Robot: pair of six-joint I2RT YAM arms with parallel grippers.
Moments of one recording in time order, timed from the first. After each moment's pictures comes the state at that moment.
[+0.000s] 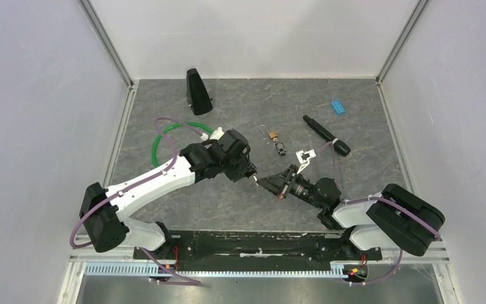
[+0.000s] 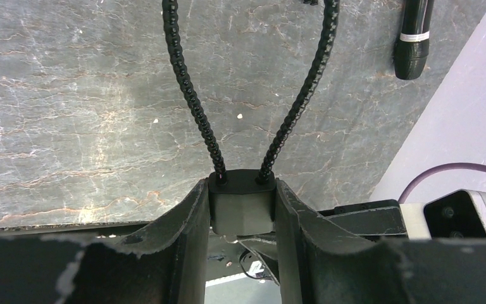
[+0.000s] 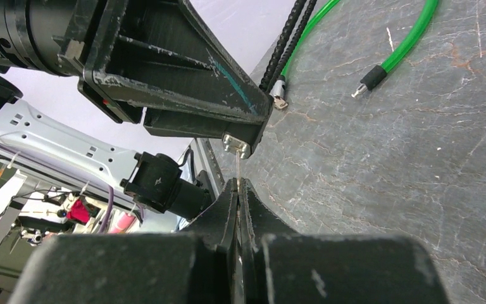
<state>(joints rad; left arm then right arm) -0.91 1.36 1.15 -0.72 -0.18 -1.40 0.79 1.36 0.11 1.35 -0.26 0.86</state>
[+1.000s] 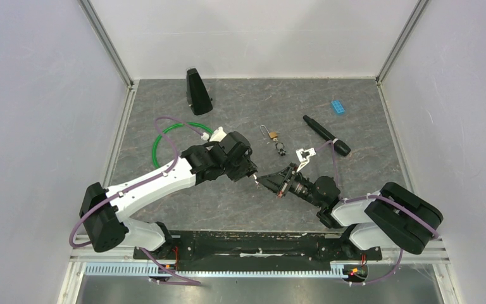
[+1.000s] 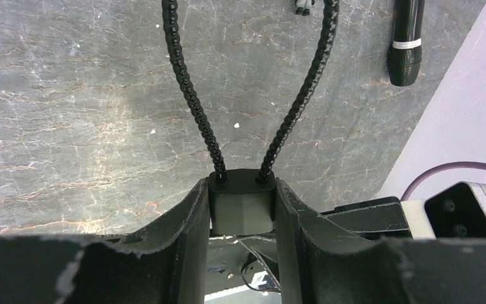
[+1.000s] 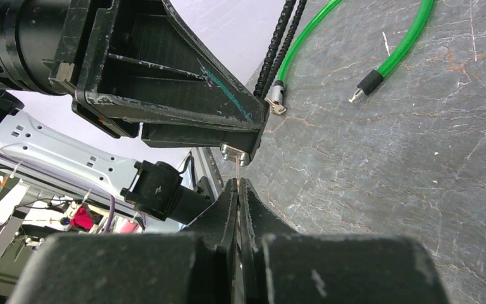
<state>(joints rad) -0.93 1.36 1.14 -0.70 -0.23 -1.40 0.77 1.38 0.13 1.35 -0.25 0.88</state>
